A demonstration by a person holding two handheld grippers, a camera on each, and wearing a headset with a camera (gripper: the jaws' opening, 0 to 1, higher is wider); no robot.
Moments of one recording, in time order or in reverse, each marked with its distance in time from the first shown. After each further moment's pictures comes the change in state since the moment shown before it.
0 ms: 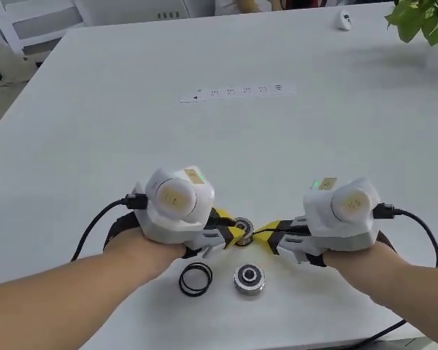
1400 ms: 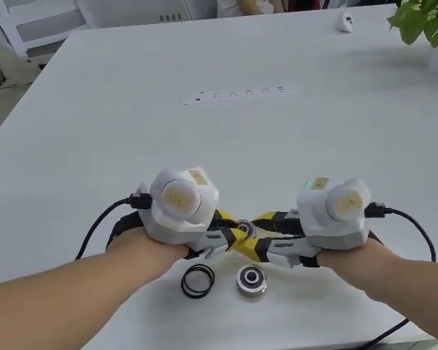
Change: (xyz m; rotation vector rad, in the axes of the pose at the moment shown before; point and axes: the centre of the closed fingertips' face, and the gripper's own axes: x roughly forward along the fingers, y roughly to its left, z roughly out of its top) left arm 0.001 -0.001 -0.001 0.015 0.011 -0.007; right arm 0.019 0.008 0.011 -0.069 -0.038 0.052
